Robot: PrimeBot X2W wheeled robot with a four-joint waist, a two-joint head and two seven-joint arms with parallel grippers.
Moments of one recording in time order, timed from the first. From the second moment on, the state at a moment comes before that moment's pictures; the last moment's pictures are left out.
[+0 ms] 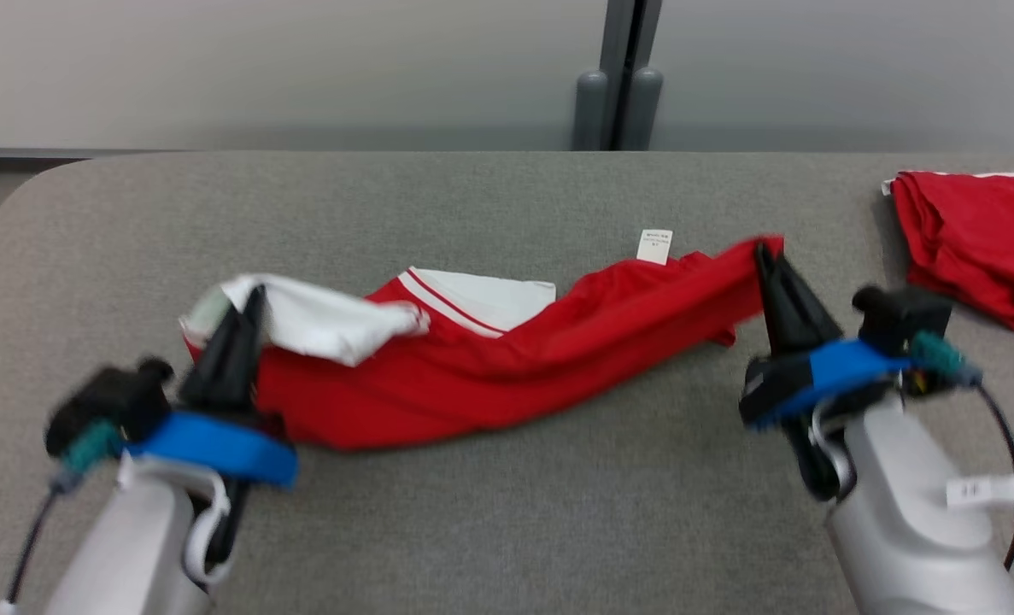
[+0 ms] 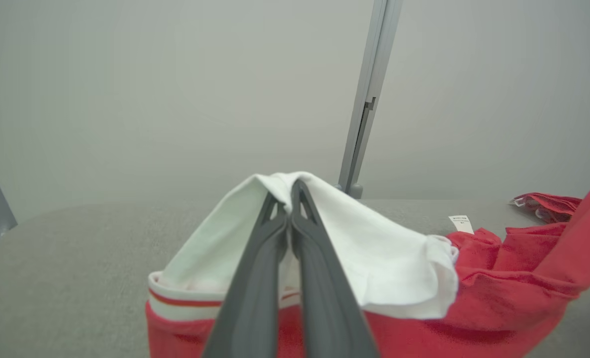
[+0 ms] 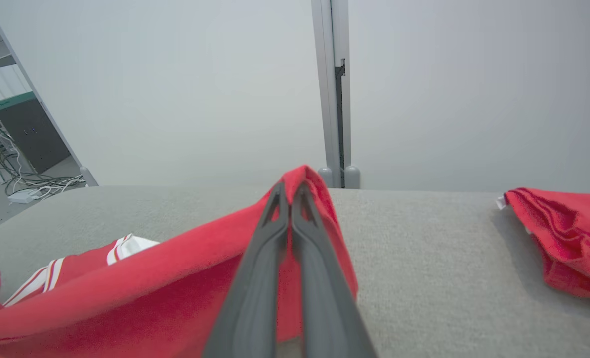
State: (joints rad) left arm -0.27 0.24 -0.24 0.33 -0.41 -0.13 -0.26; right arm -0.48 -0.07 0.10 0.59 0.24 0.13 -0.26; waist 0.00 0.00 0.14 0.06
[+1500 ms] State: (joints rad) left arm -0.68 0.30 -0.28 0.41 -0.63 -0.11 -0.26; right arm -0.83 -0.16 0.26 0.77 0.66 0.13 -0.26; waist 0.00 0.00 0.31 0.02
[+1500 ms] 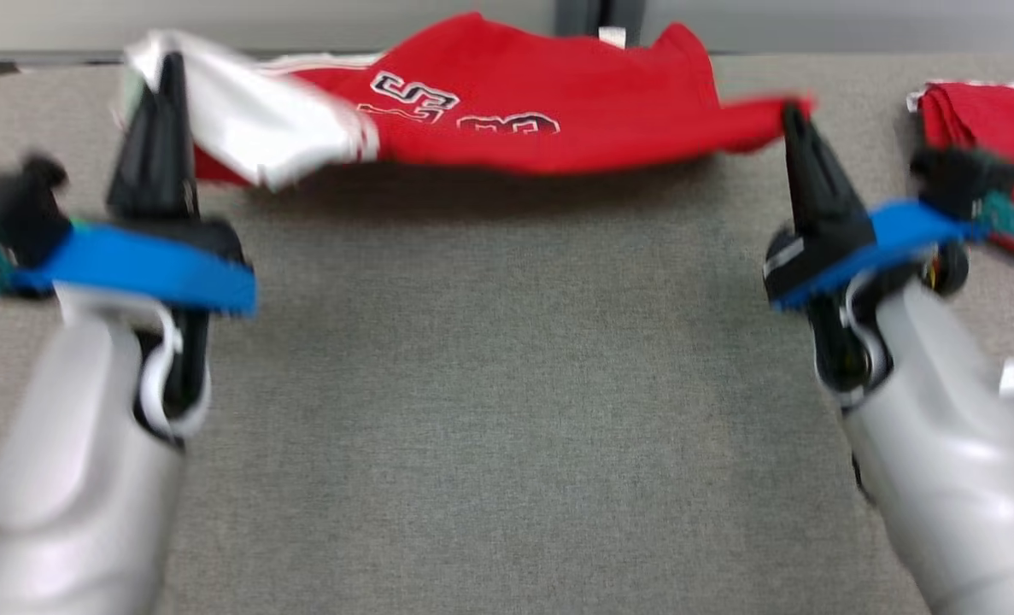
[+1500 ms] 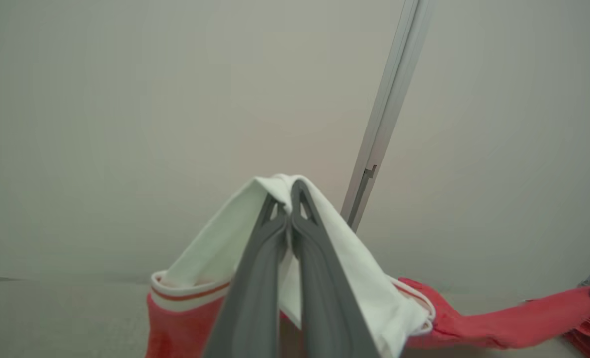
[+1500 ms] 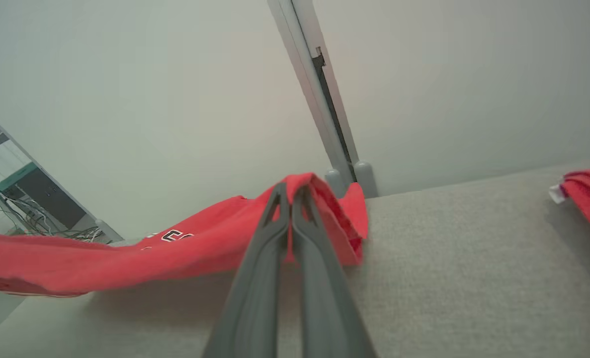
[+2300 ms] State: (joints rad) left arm 0.26 0.12 -0.11 0.09 -0.49 -0.07 -0.26; right arm 0.14 -0.17 0.10 0.24 0.65 0.13 -0.11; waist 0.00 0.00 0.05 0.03
